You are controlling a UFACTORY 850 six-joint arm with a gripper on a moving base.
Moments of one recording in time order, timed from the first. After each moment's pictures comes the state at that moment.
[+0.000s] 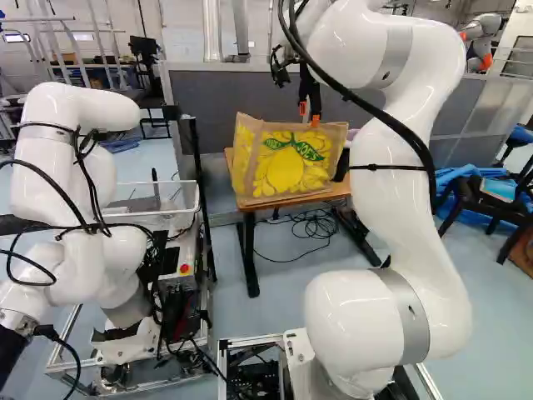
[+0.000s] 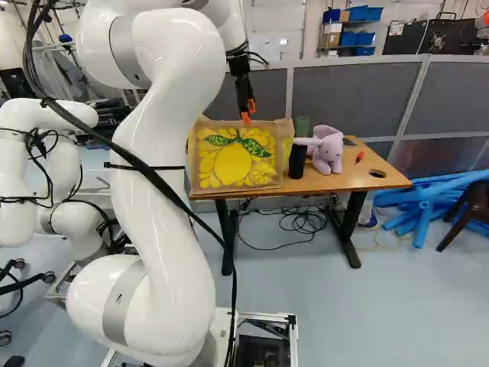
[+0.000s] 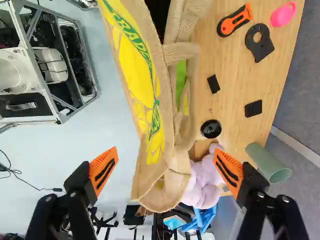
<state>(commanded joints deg) -4.0 -31.6 -111.3 -8.5 -75.0 -90.2</state>
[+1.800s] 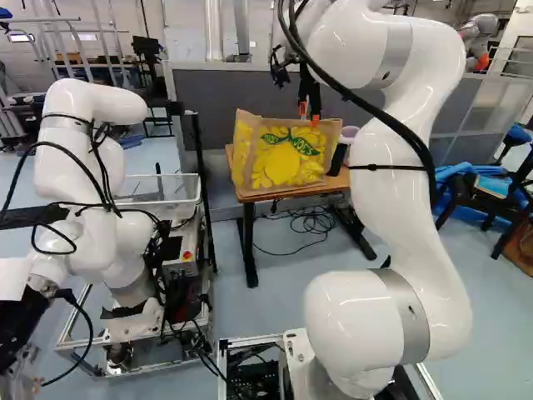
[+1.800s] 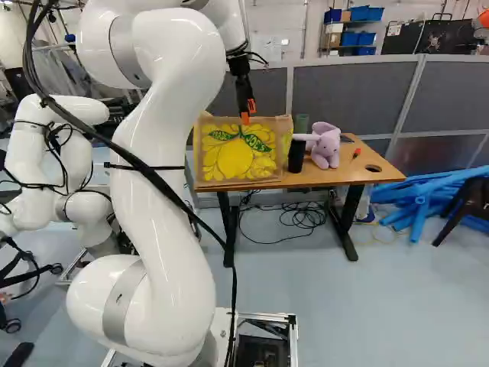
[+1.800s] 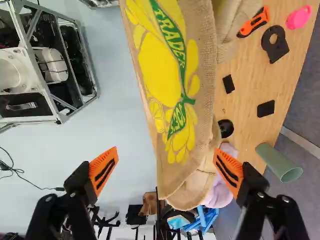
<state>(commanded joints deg) -4.0 -31.6 -111.3 -8.5 -75.0 -90.2</state>
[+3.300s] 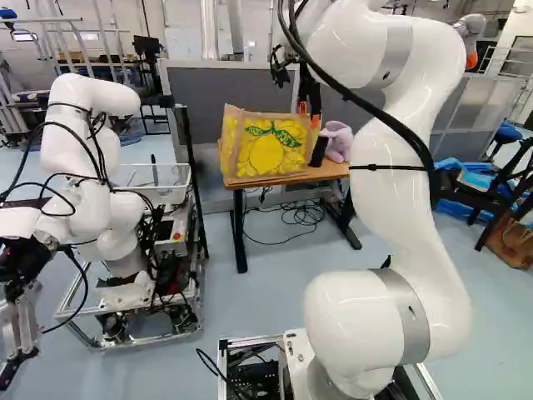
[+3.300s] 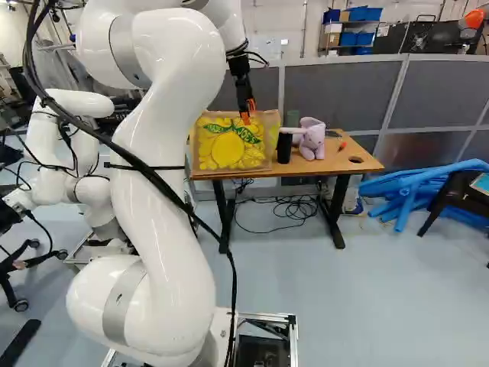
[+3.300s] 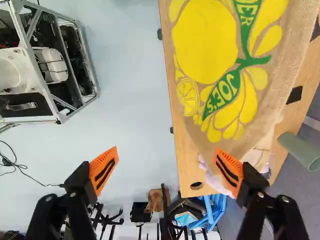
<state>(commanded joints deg) -4.0 -31.6 -111.3 -8.5 -75.0 -90.2</state>
